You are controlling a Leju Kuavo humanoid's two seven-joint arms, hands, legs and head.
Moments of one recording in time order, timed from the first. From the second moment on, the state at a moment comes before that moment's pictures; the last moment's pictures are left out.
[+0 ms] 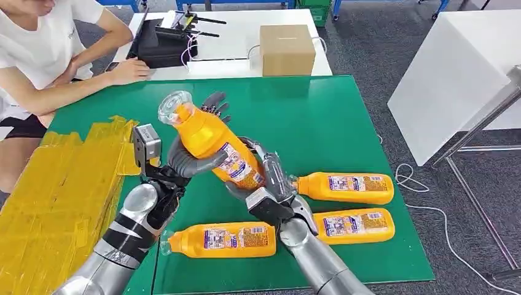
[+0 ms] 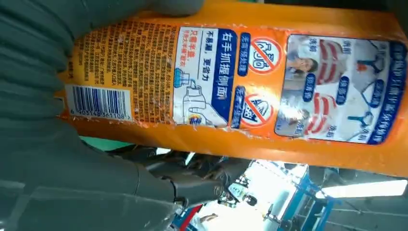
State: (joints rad) left arm -0.47 -0.06 -0.47 -1.28 0.27 -0.22 -0.33; right arm -0.40 0.22 0.56 -0.98 0.29 -0.26 -0.55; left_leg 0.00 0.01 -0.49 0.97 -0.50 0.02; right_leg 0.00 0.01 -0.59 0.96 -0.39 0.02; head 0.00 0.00
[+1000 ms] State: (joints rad) left arm -0.46 -0.06 -0.47 -1.28 0.28 -0.19 -0.35; right arm -0.42 0.22 0.58 -0.93 0.30 -0.28 -0.55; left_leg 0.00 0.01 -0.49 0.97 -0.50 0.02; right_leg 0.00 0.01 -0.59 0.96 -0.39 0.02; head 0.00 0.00
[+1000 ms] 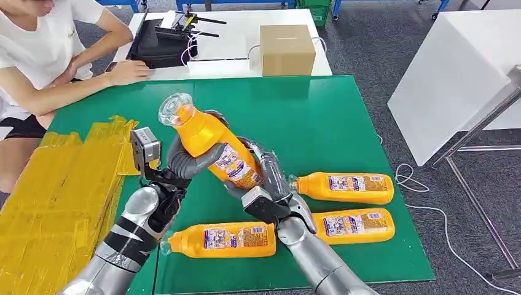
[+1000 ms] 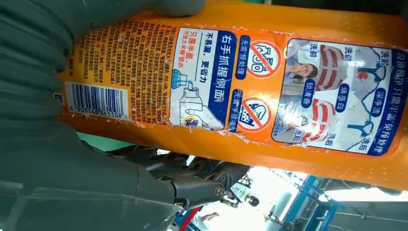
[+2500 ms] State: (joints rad) left arm -0.64 0.12 -0.17 -0.92 -0.95 0.69 -0.19; right arm -0.19 0.05 0.54 -1.66 0.10 -0.12 -0.46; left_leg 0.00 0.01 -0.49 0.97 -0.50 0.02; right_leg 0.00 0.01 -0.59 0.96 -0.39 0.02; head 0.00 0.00
